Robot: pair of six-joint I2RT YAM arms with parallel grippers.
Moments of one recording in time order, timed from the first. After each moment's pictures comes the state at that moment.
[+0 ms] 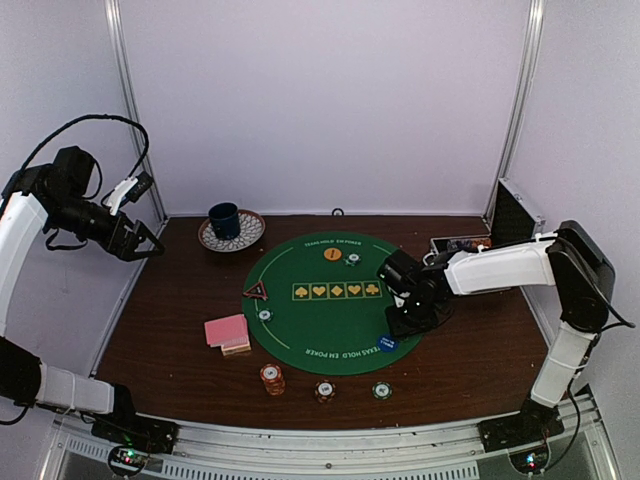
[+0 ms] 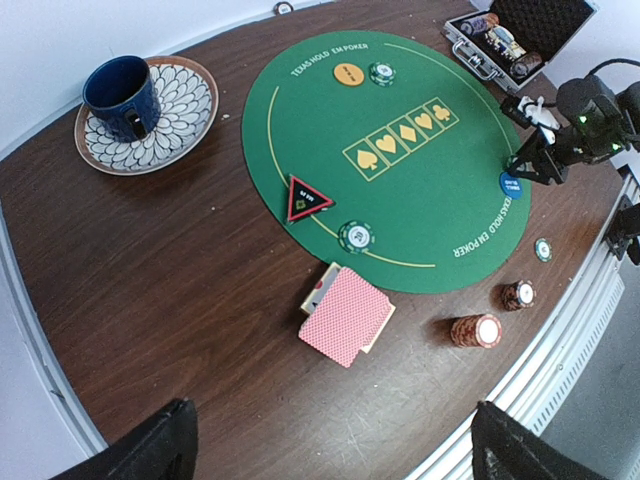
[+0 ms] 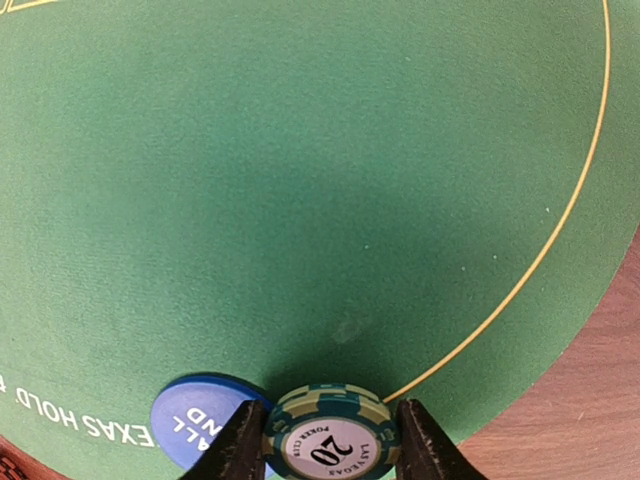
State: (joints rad) left arm 0.04 1.22 1.49 -1.34 0.58 0.48; right arm 0.76 1.77 1.07 -0.62 0.13 0.52
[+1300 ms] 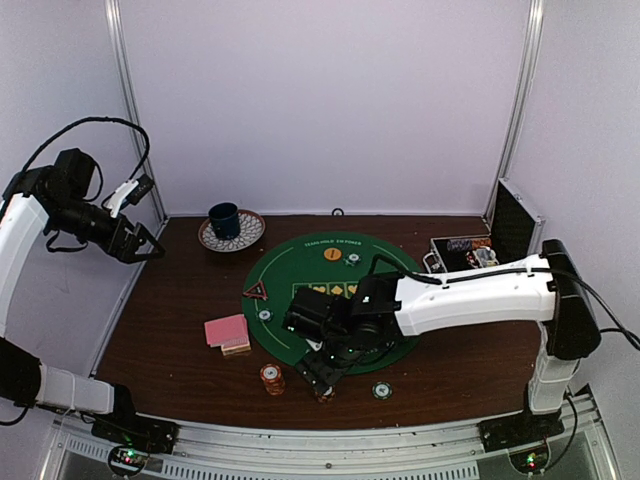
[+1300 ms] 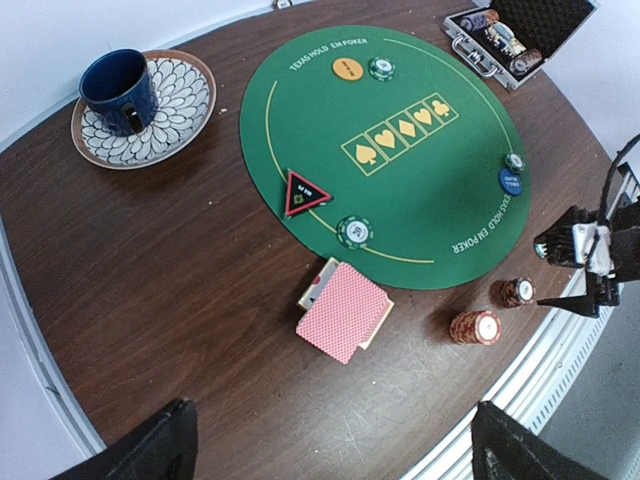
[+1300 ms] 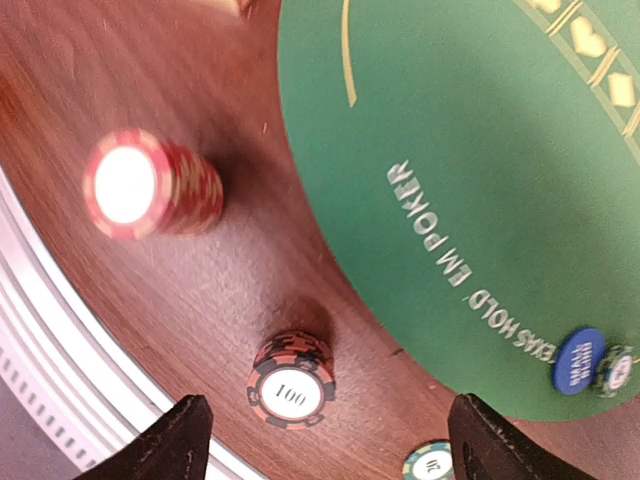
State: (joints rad) left arm 0.04 1.21 1.48 -1.34 0.58 0.48; right arm 1.28 1.88 1.51 -0.85 0.19 0.45
